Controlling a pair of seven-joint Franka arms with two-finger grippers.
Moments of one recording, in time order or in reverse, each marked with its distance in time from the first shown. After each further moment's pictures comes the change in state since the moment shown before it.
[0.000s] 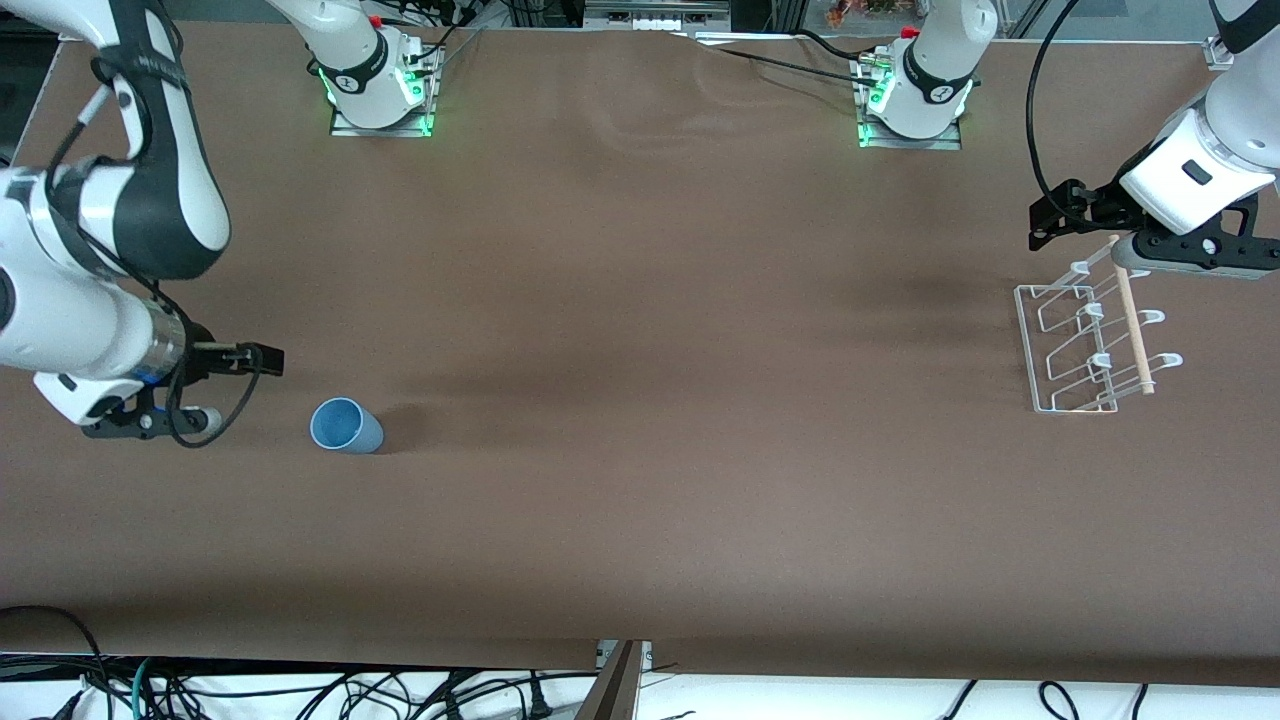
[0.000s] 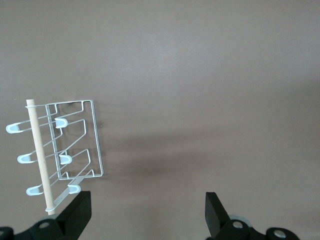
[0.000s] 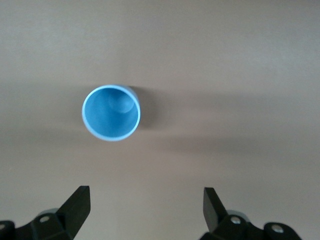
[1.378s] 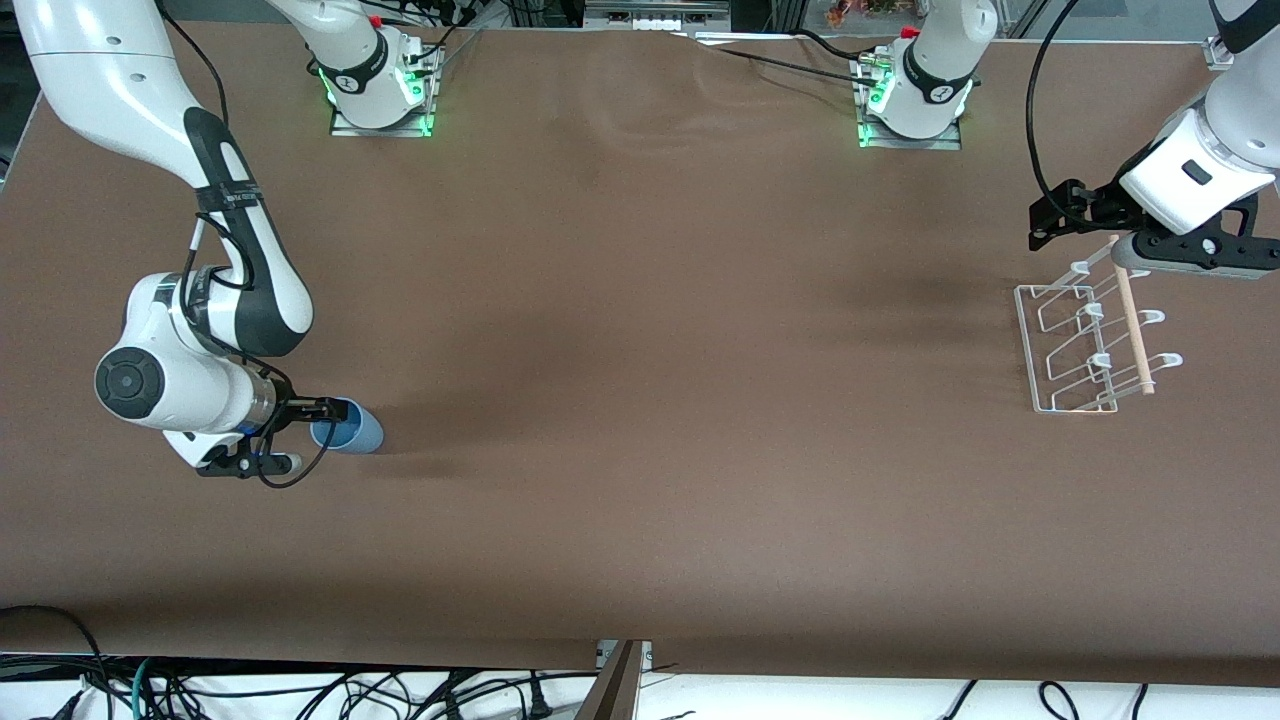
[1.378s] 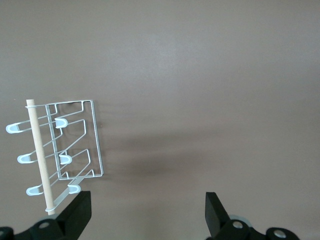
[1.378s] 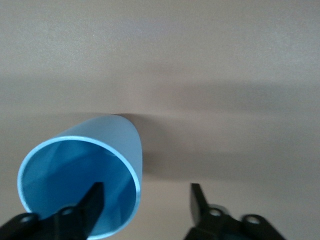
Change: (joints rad) left arm 0.000 0.000 0.000 0.000 0.000 0.000 0.000; right arm -0.001 0.181 0.002 -0.091 0.045 0.283 0.015
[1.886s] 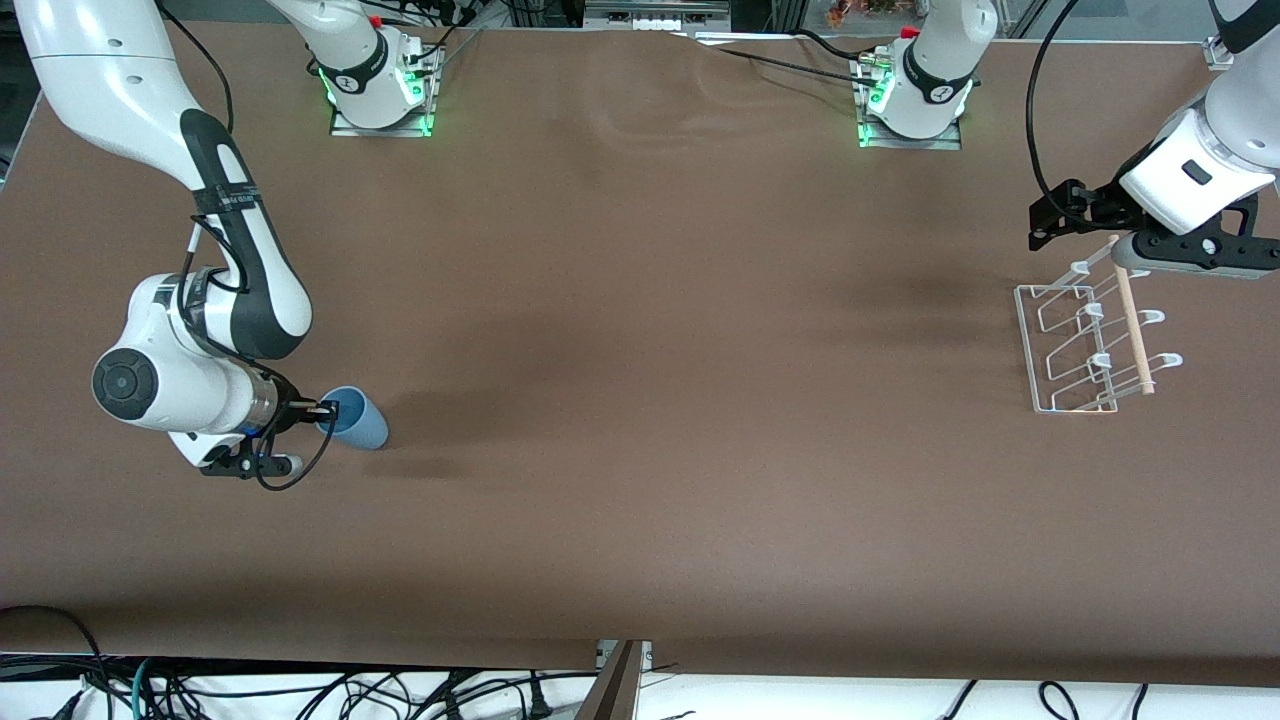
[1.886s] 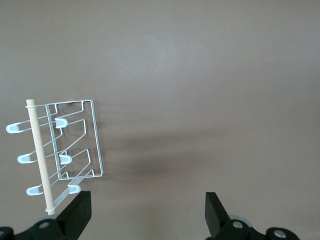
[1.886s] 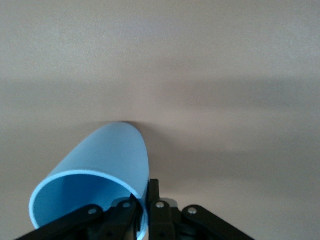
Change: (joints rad) left arm 0.000 0.000 0.000 0.000 0.000 0.000 0.000; right arm 0.000 0.005 0.001 0.001 0.055 0.003 0.000
